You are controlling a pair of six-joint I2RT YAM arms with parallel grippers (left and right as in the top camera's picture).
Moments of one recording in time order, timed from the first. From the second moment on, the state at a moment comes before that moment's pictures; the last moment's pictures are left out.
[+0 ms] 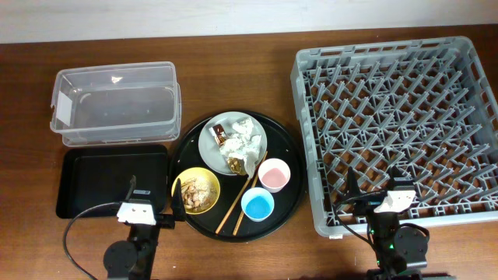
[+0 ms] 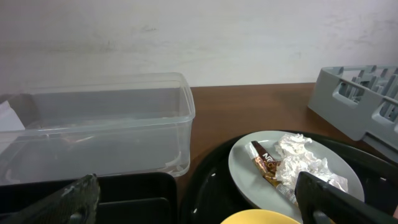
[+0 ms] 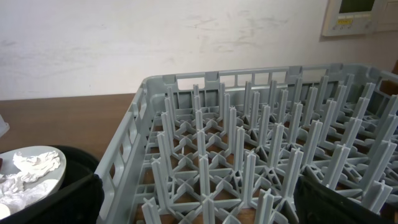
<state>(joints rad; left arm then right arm) -0.02 0.01 0.02 -0.07 0.09 -0.01 0.05 0.01 0.01 -0.07 0.05 0.07</state>
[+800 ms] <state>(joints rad) -0.02 0.01 0.02 -0.07 0.09 -0.01 0.05 0.01 0.01 -0.07 0.05 0.07</state>
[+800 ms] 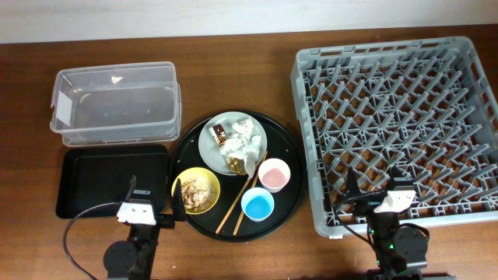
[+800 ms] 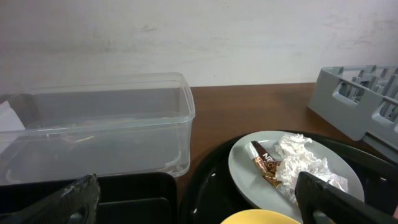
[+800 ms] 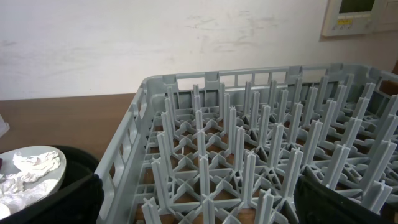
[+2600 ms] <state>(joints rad) -0.39 1.77 1.02 -0.39 0.09 -0.34 0.05 0.90 1.00 -1.13 -0.02 0.11</state>
